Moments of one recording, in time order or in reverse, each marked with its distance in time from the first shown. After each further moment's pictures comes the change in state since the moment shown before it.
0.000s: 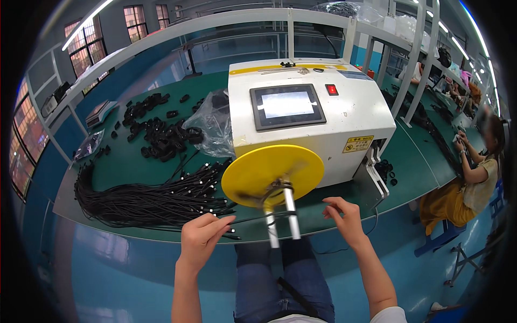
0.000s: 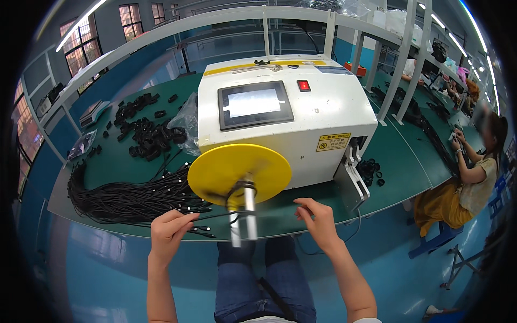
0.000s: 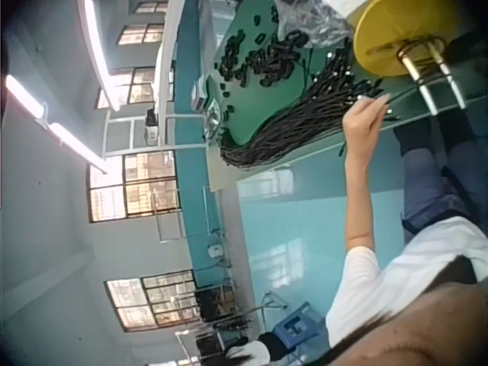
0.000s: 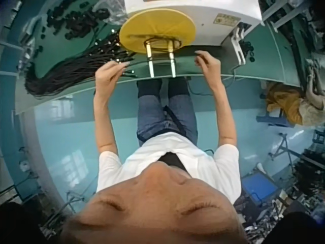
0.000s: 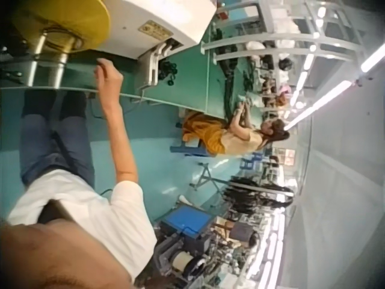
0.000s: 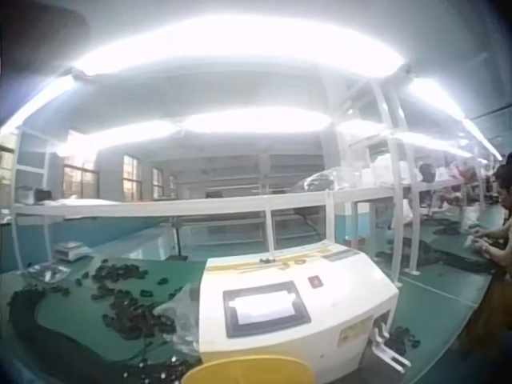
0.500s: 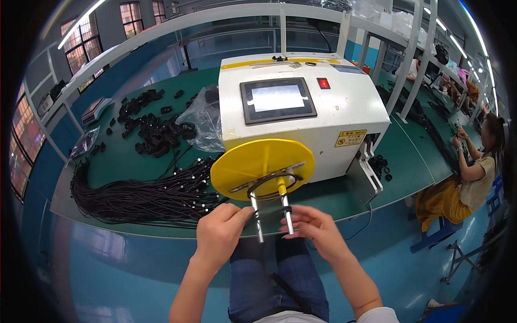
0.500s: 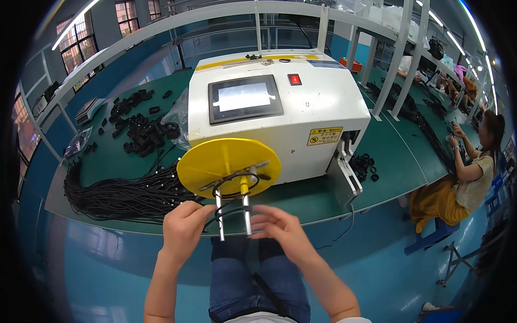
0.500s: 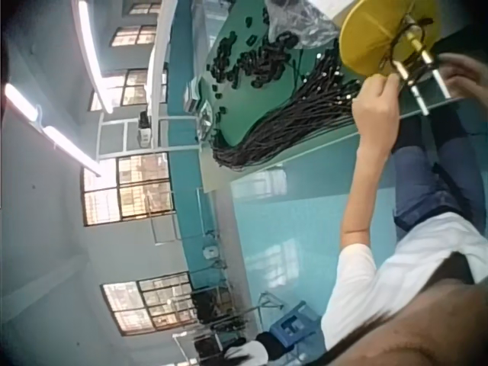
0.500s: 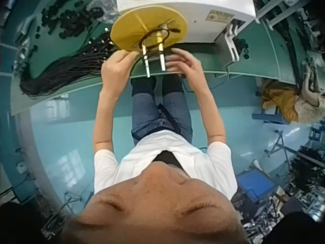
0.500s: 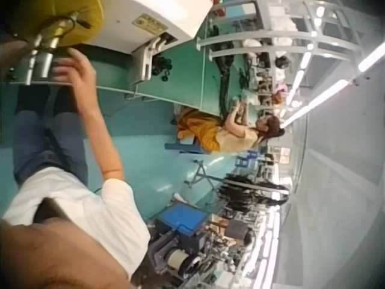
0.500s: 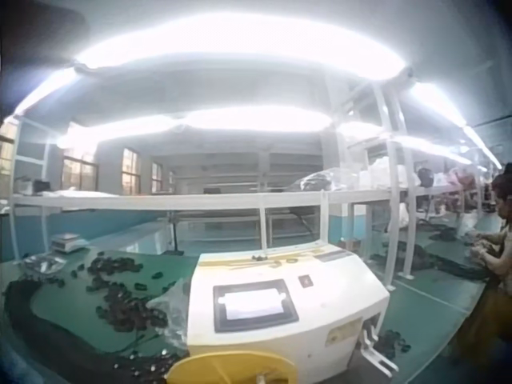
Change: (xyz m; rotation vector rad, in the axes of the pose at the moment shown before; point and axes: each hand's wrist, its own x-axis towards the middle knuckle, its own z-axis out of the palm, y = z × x) left_hand 0.025 0.039 0.035 0.292 0.034 0.169; right_hand -0.021 -0.049 0.036 0.891 -0.206 0.349
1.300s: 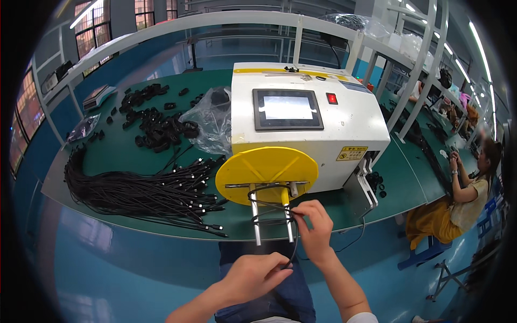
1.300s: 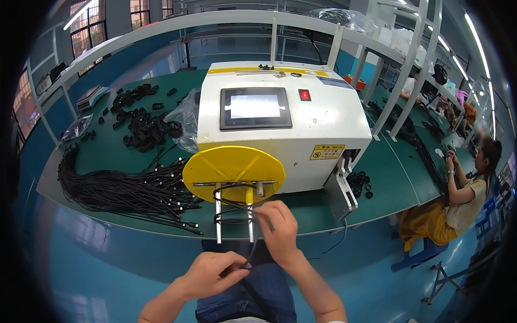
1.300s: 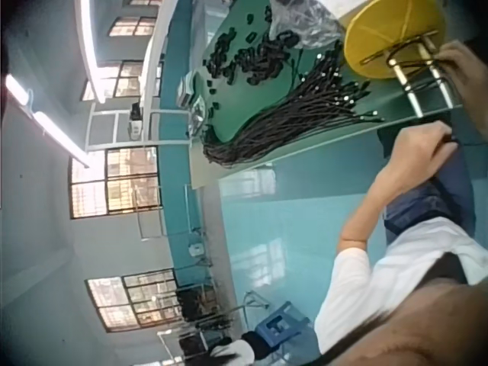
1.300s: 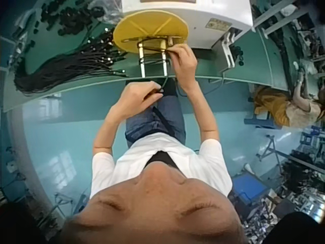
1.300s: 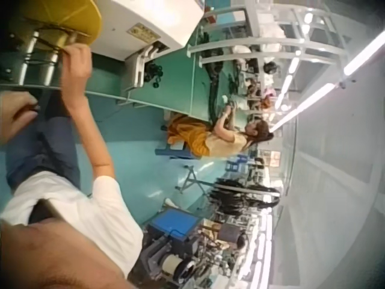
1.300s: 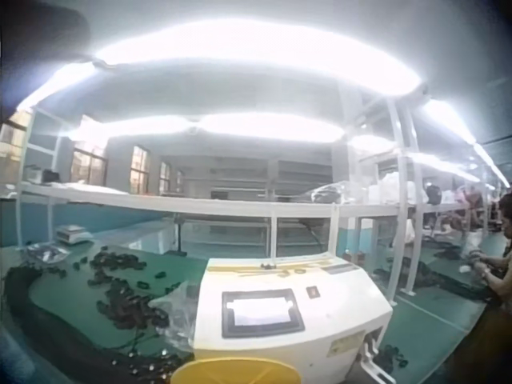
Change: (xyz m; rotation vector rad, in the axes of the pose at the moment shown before) left_hand -0.027 0.062 0.003 -0.661 -0.315 -0.178; right_hand 0.027 -0.008 0.008 -1.020 0.257 -0.867
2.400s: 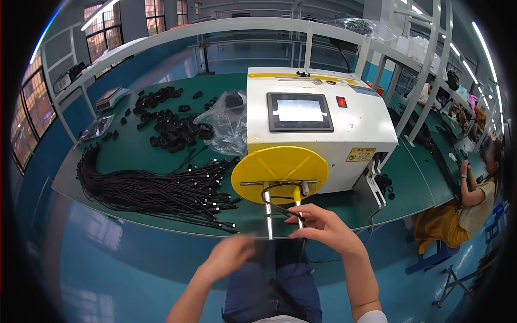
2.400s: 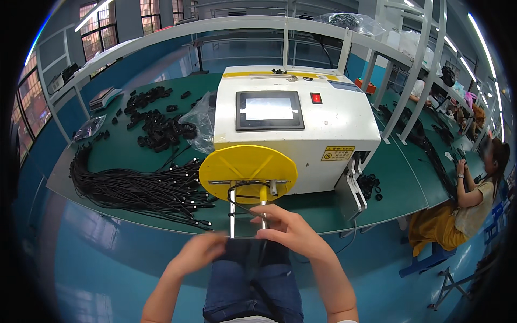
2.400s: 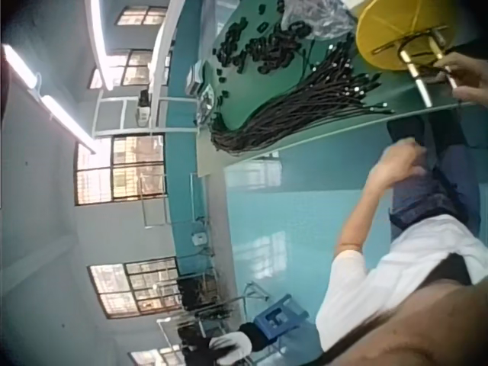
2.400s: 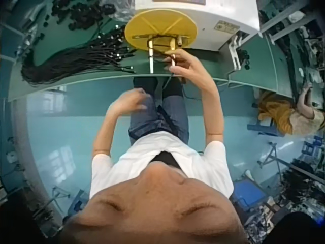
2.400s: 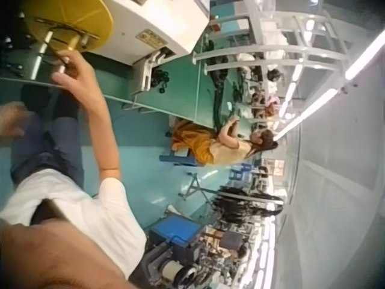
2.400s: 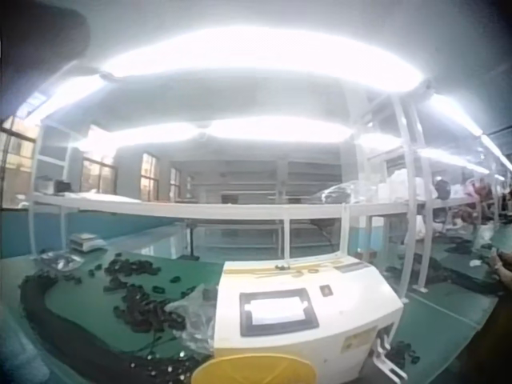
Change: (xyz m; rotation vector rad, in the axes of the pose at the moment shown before) left_hand -0.045 -0.090 -0.020 0.162 -0.150 -0.355; right_hand 0.028 -0.027 -0.042 0.736 -0.740 0.693
